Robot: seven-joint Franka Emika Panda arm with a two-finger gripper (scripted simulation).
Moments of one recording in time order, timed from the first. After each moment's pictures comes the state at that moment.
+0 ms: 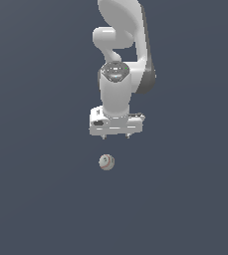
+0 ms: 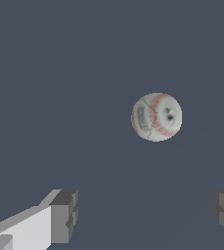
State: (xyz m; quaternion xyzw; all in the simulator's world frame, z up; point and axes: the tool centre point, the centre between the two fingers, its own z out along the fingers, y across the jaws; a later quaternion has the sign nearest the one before) arm -0.004 0.010 0.161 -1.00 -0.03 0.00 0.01
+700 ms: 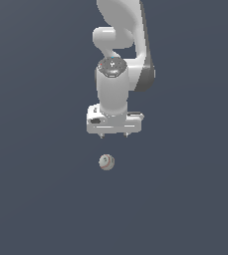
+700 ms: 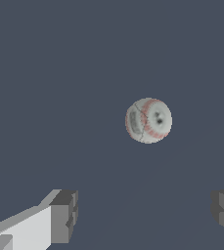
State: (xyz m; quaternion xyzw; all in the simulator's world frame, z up) arm 0.000 0.003 0.173 -1.00 -0.01 0.00 0.01
